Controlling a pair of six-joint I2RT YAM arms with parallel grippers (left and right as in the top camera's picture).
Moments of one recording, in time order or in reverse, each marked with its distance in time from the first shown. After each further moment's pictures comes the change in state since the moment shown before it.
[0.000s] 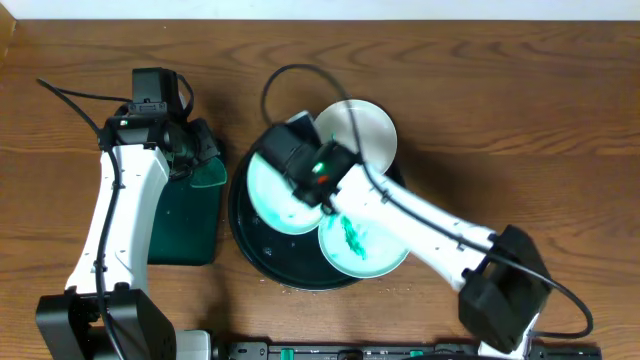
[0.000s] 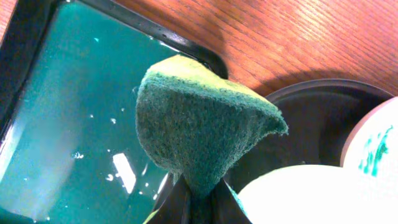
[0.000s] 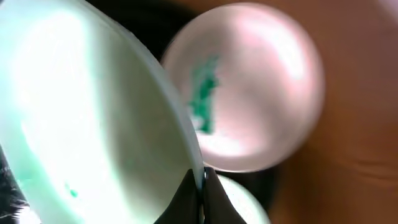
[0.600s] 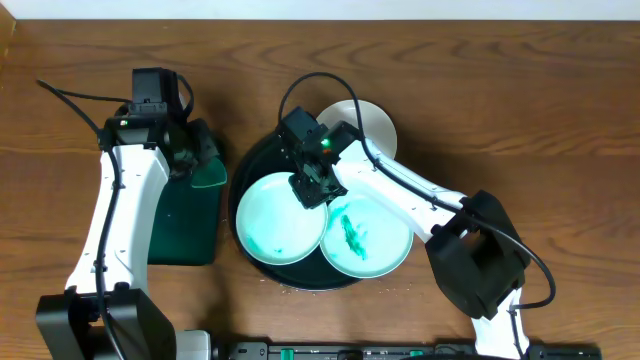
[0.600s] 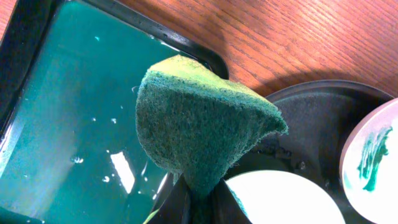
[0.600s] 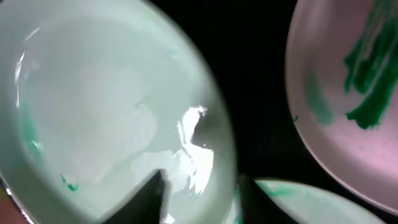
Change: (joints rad) left arm 0.000 0.000 0.000 -0.001 0.000 -0.009; right arm -0.129 0.153 0.000 -0.006 -0.537 -0.122
